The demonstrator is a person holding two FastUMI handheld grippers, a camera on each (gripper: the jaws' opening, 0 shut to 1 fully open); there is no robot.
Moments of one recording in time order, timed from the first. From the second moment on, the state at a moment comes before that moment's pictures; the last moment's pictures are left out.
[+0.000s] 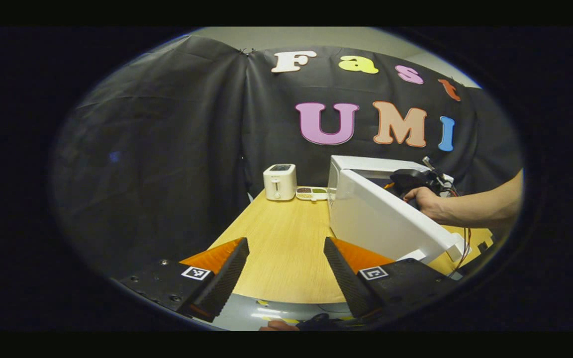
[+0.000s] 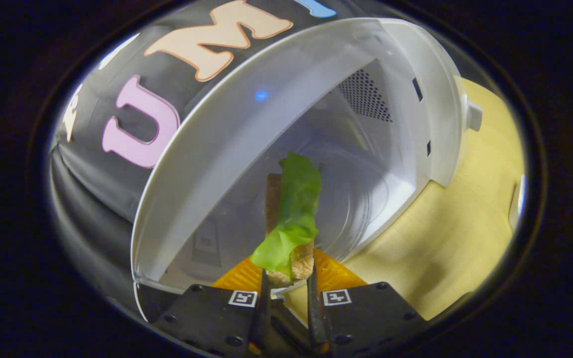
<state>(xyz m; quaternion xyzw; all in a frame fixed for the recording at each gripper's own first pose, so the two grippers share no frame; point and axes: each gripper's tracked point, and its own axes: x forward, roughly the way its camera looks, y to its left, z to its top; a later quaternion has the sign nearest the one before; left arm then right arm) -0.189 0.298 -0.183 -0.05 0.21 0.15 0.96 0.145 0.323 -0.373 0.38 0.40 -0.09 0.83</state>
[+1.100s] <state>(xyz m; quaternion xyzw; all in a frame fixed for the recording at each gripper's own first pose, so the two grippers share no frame) -0.163 0.291 -0.180 -0.07 0.19 0.15 0.97 0.125 0.310 -0.396 0.36 0.47 -0.12 0.79</state>
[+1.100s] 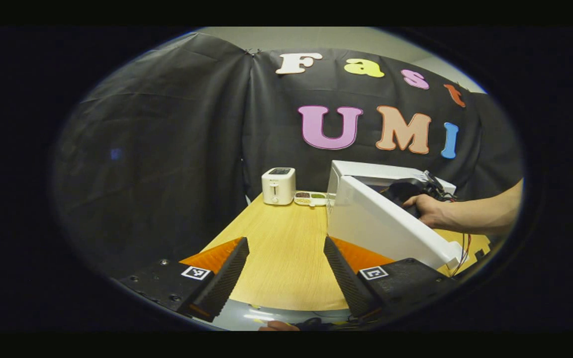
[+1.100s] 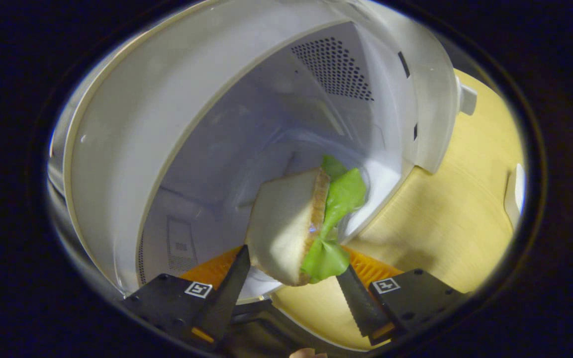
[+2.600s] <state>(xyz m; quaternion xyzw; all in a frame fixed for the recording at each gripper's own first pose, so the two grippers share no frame) -0.139 0.260 -0.199 -0.03 0.20 0.08 0.98 0.093 0.211 -0.288 0.30 0.37 -0.02 0.88</state>
